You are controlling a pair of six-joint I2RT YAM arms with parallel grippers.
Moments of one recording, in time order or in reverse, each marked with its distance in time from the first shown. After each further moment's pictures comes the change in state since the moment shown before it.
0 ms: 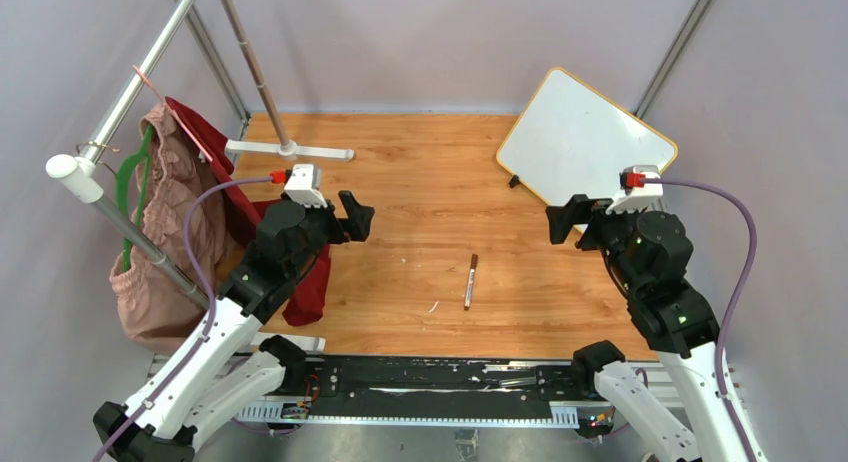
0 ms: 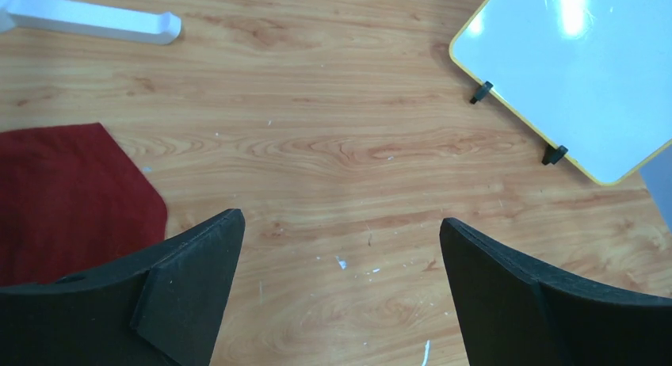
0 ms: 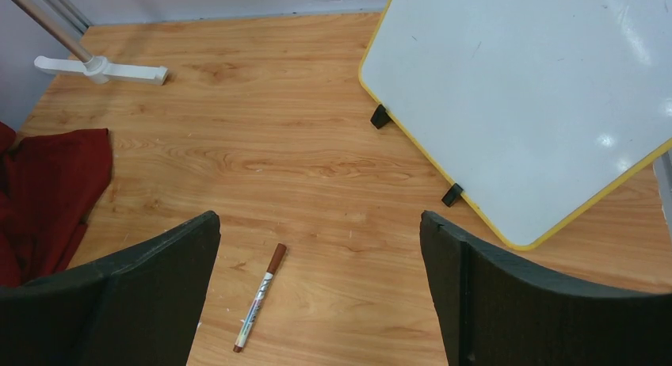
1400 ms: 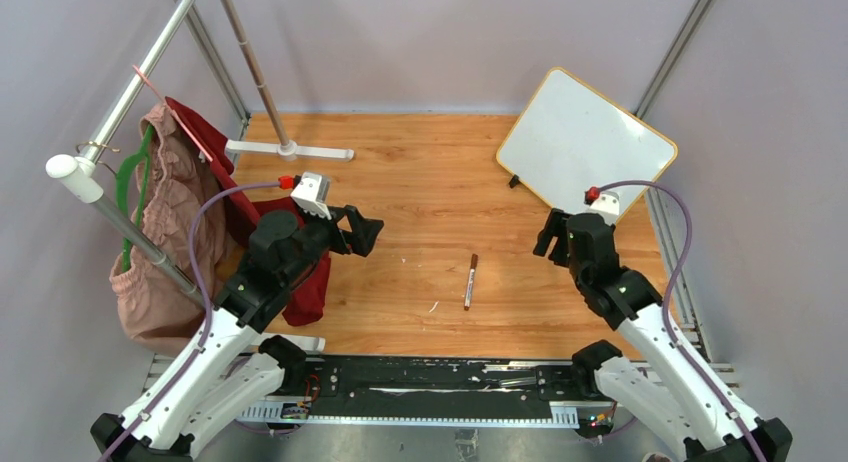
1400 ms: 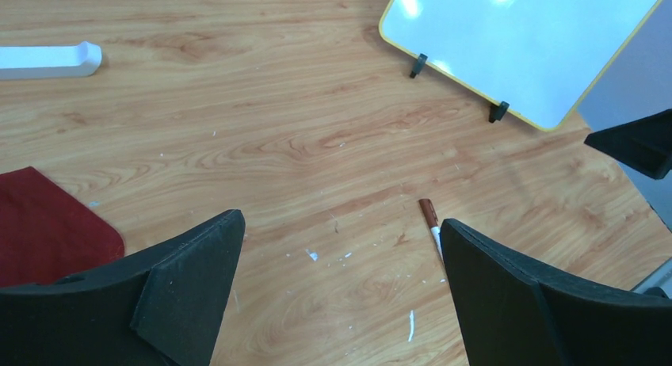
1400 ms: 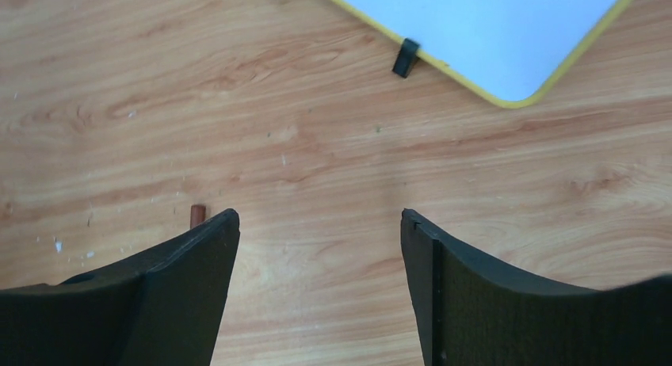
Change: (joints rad) left arm -0.011 -0.059 -0.043 0.039 0.182 0.074; right arm 0.128 0.159 -0.291 0.056 0.309 0.259
